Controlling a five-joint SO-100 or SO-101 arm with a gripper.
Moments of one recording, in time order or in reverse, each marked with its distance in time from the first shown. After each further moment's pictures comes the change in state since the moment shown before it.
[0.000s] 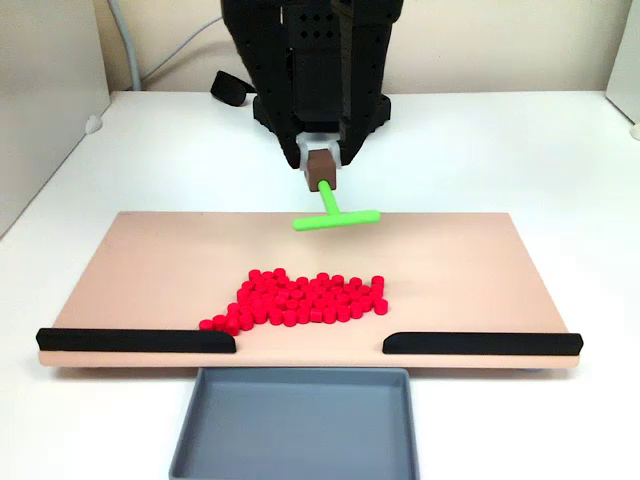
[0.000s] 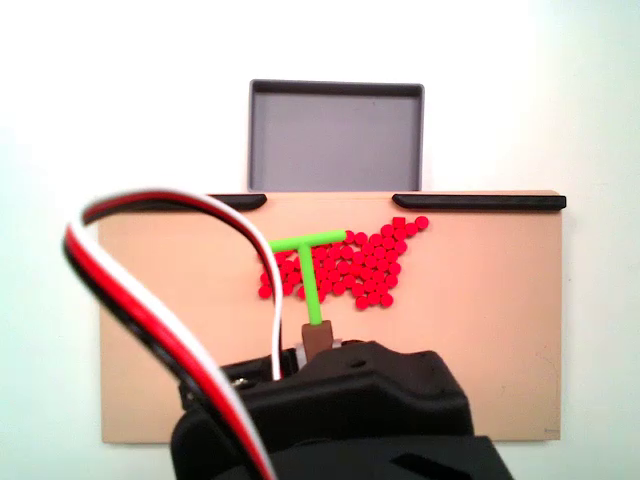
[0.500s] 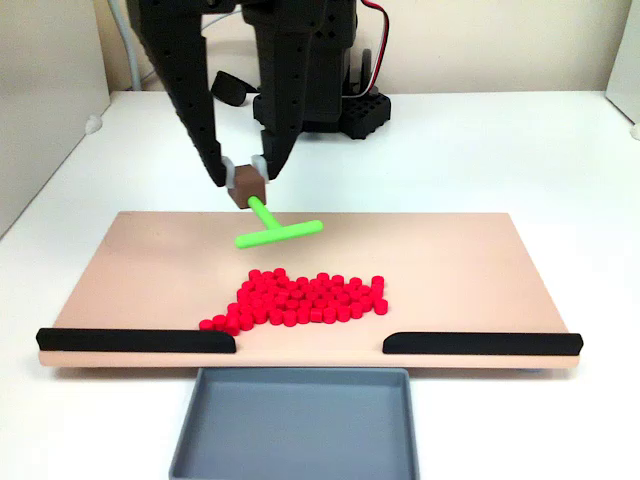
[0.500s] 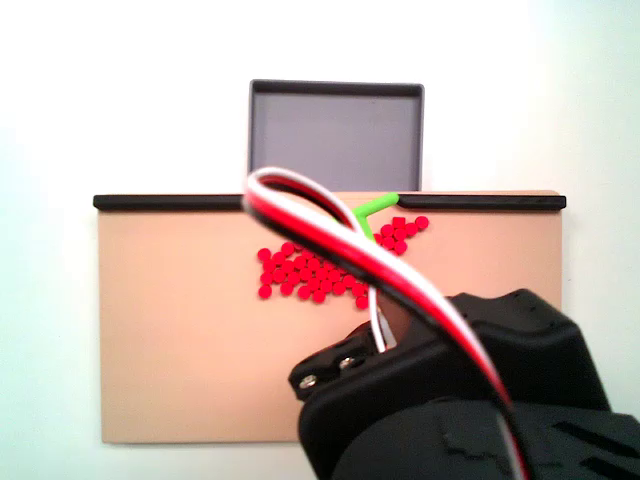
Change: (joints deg) arm 7.6 -4.0 -4.0 -2.0 -20.7
